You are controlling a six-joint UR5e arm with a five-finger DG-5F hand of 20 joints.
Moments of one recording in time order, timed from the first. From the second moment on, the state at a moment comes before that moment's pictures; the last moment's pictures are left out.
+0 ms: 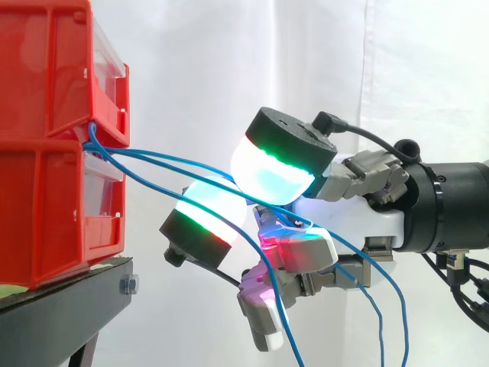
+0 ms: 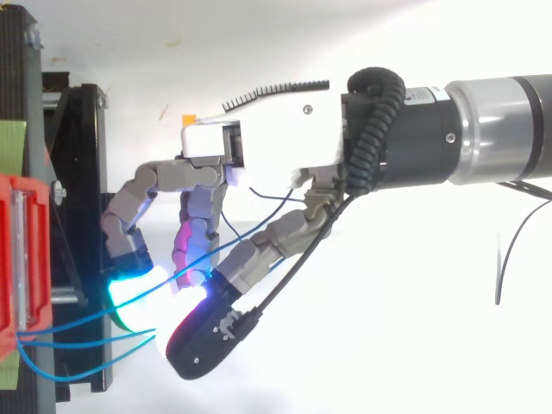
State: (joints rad) arm 0.05 -2.39 -1.01 -2.89 -1.66 -0.19
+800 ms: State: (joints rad) arm 0.05 -2.39 -1.01 -2.89 -1.66 -0.18
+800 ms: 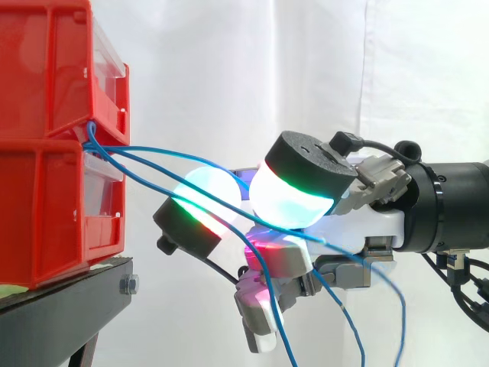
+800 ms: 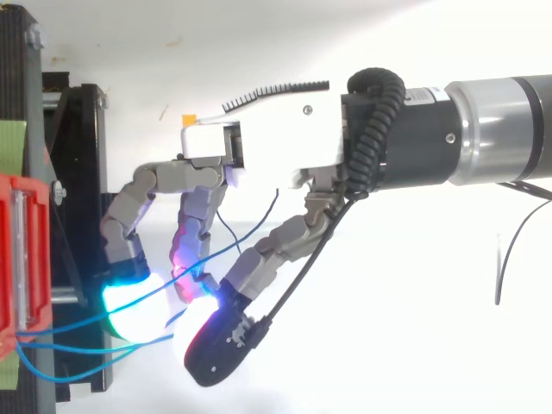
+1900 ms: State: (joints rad) arm 0.05 -2.39 -1.01 -2.89 -1.66 -0.18
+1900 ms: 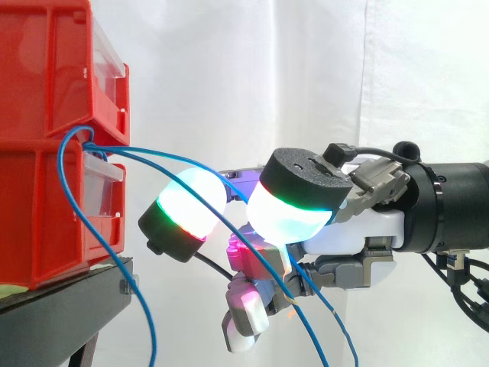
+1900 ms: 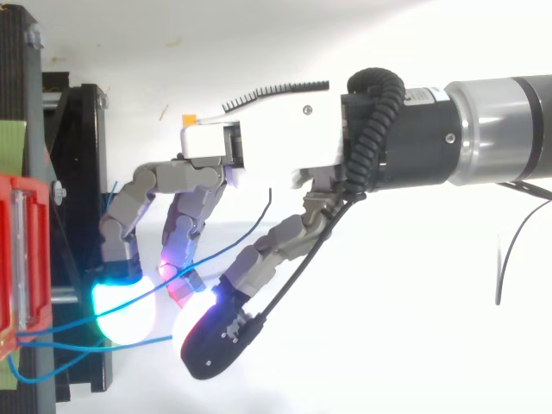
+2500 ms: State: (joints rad) arm 0.05 -2.39 -1.01 -2.89 -1.66 -0.18
